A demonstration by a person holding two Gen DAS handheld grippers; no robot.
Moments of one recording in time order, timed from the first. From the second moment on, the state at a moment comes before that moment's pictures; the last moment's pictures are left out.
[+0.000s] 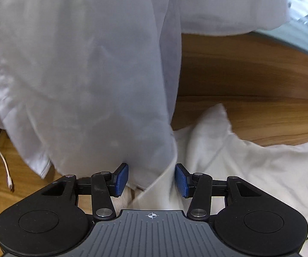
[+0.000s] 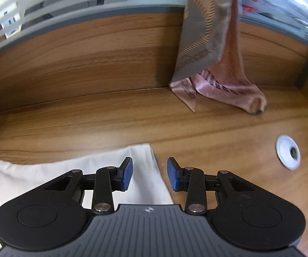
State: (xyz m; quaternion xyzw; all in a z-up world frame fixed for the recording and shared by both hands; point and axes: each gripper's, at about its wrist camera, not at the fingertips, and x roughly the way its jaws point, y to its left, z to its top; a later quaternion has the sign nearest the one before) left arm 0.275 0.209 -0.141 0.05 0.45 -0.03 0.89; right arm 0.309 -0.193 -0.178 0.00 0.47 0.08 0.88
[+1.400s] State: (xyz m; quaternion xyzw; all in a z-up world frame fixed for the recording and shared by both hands) left arm 0.149 0.304 -0.085 0.03 0.44 -0.09 0.89; right arm 0.175 -0.198 -0.095 0.02 0.45 0.12 0.88
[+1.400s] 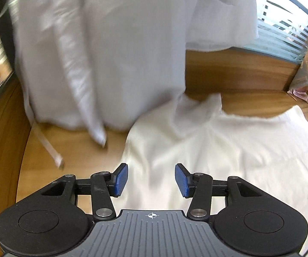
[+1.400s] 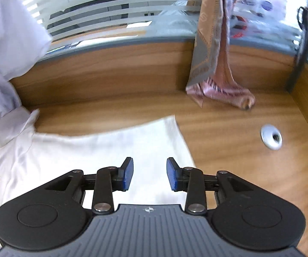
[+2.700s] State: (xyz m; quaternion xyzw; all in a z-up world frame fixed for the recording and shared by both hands) left arm 0.023 0.338 -0.126 0.07 0.45 -0.05 0.89; right arm -0.114 -0.229 -0.116 0.00 0.50 0.07 0.86
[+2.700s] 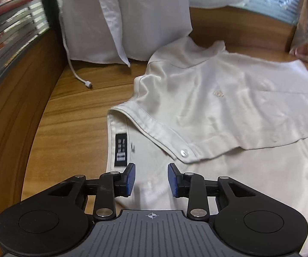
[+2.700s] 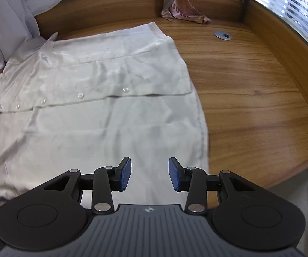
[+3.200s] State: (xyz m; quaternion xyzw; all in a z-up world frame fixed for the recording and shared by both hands) left arm -0.092 0.312 -0.114 0.01 0.47 0.05 0.88; right arm -0.162 -0.277 -0.150 -0.10 0.52 0.16 0.83
